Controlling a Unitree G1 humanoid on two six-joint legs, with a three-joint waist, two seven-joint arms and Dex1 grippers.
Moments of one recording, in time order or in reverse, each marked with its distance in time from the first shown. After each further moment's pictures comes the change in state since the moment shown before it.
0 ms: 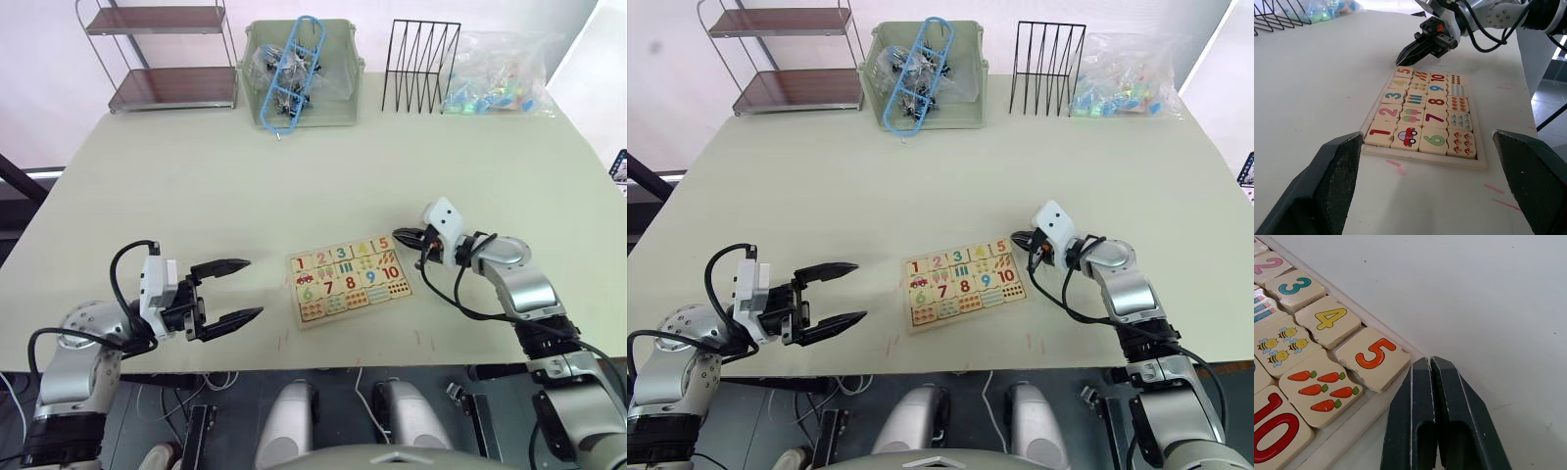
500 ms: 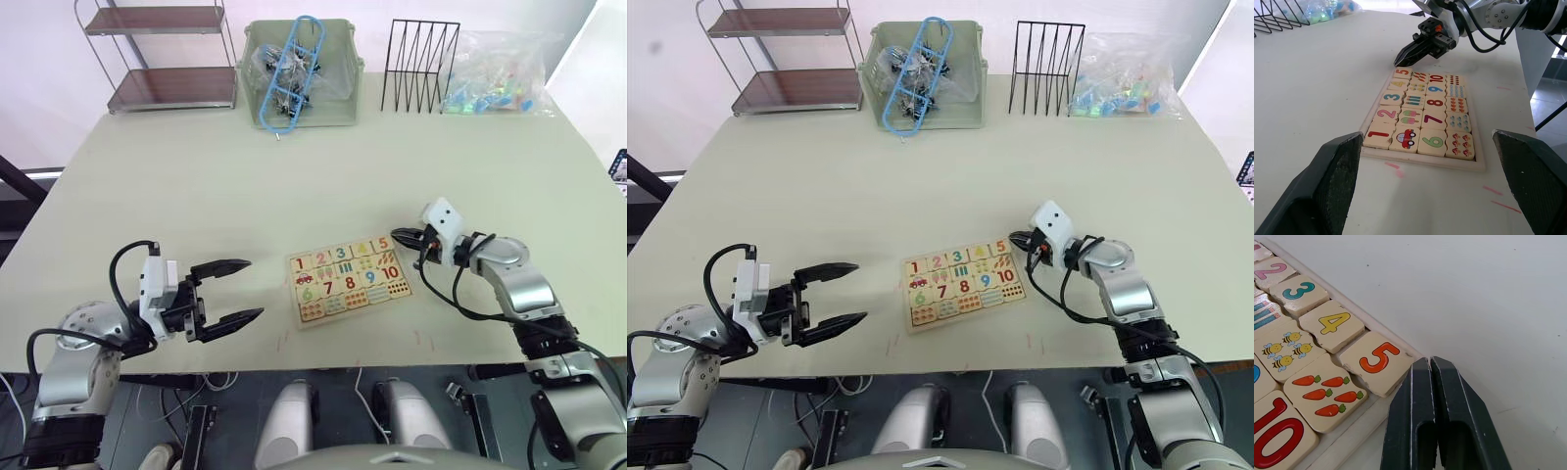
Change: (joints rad) left arm 0.004 0.002 0.000 -0.019 0.000 0.003 0.005; right arm 0.000 0.006 0.009 -0.001 0.008 0.002 0.002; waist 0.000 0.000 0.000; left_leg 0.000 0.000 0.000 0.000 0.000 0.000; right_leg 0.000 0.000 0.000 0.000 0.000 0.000
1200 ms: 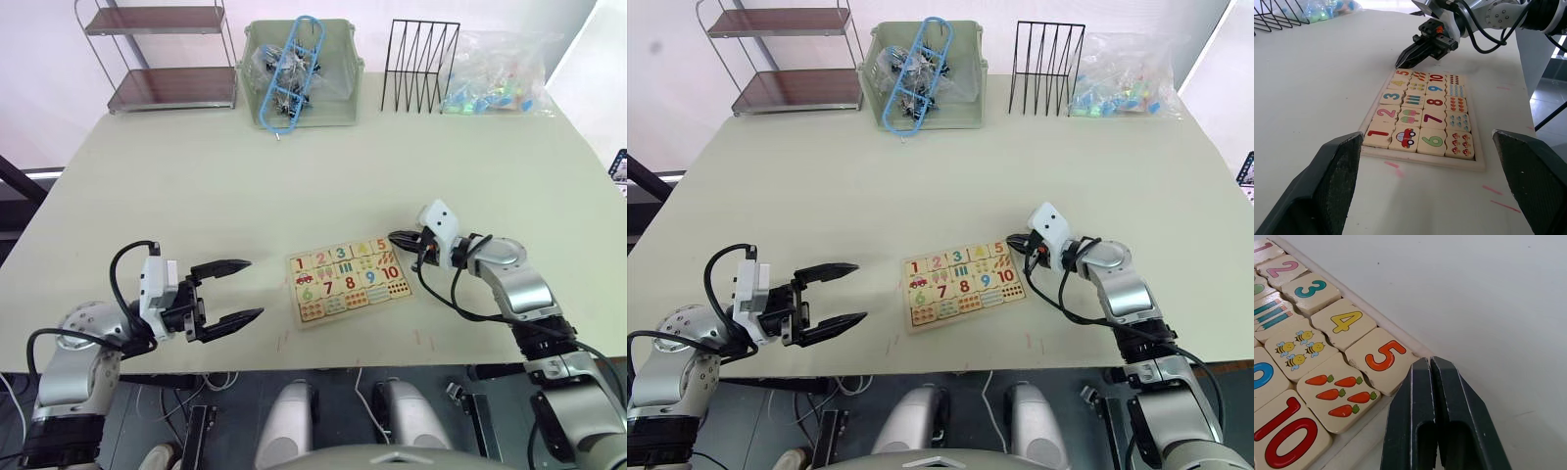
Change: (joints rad) left arm 0.000 0.000 0.000 0.000 0.000 0.004 0.000; right arm 0.002 0.000 0.008 -0.013 0.004 0.018 0.018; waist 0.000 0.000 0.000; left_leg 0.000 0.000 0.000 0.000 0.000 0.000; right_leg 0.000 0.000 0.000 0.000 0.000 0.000
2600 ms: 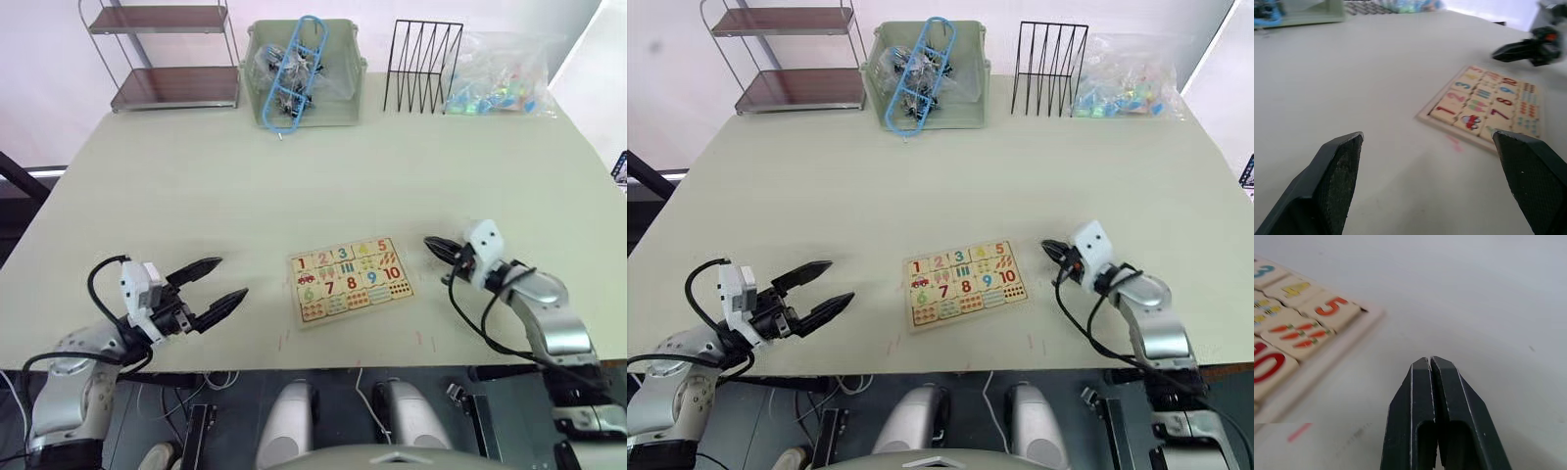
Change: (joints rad) left arm 0.112 -0.091 0.106 -0.025 -0.015 0.077 0.299; right arm 0.320 -0.024 -0.221 -0.193 0.080 -0.137 -0.179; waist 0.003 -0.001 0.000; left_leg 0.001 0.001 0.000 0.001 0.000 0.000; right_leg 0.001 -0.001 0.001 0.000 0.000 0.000
